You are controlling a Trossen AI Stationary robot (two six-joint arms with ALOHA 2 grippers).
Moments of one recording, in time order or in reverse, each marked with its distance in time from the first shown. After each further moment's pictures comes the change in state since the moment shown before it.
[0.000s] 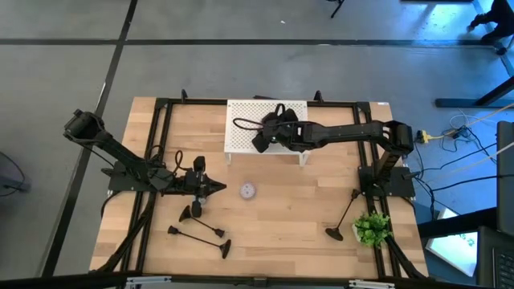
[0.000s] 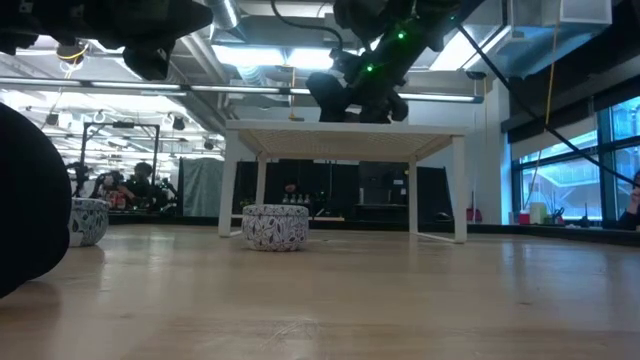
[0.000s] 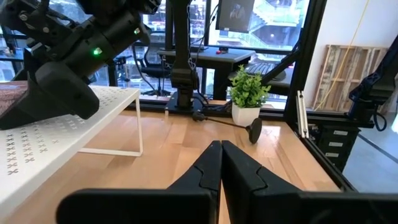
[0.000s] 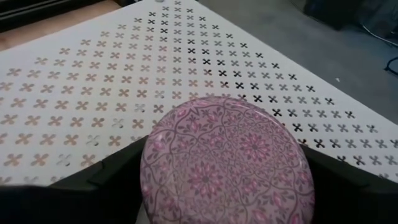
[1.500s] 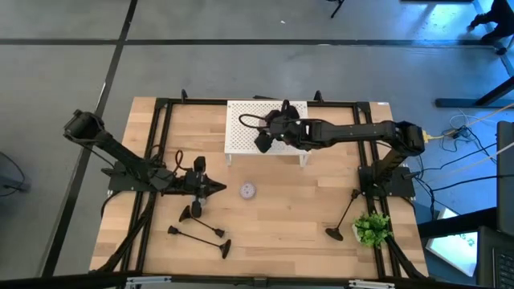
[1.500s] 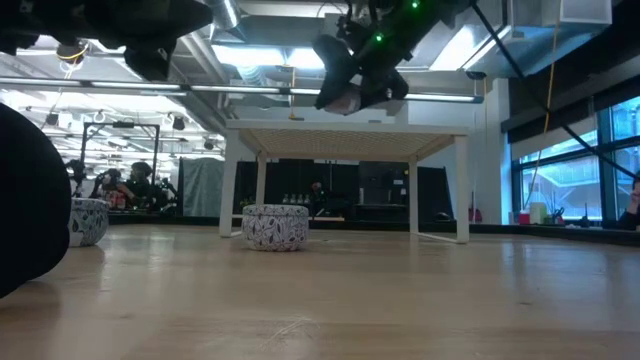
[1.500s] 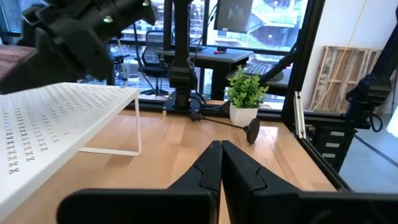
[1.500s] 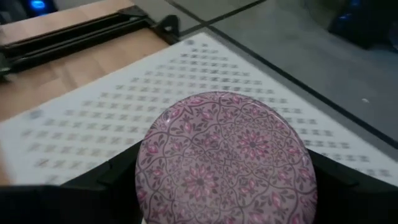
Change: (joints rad) left arm 0.003 0.000 0.001 0.000 0.011 -0.010; right arm 0.019 -0.101 -0.002 0.021 -0.051 -0.060
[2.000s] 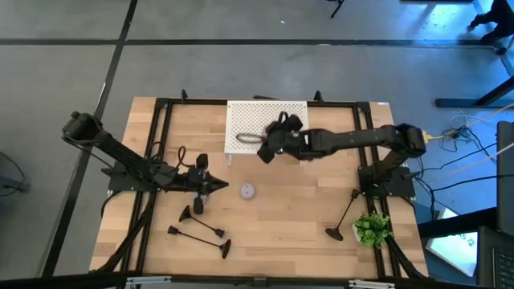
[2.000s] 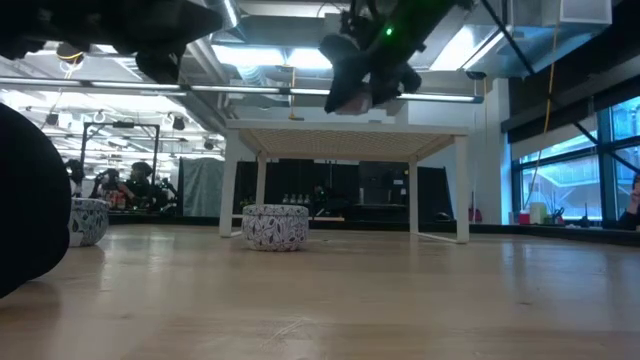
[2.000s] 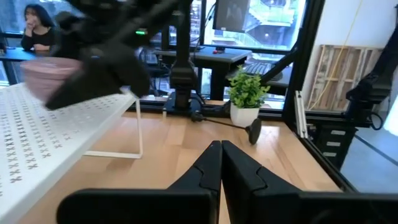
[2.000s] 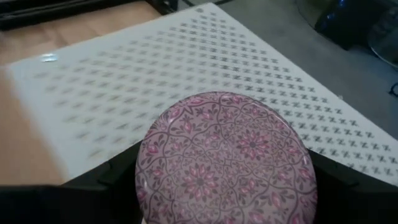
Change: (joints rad) left arm 0.072 0.000 0.000 0.000 0.091 0.009; right arm 0.092 0.000 0.000 -0.131 0.093 0.045
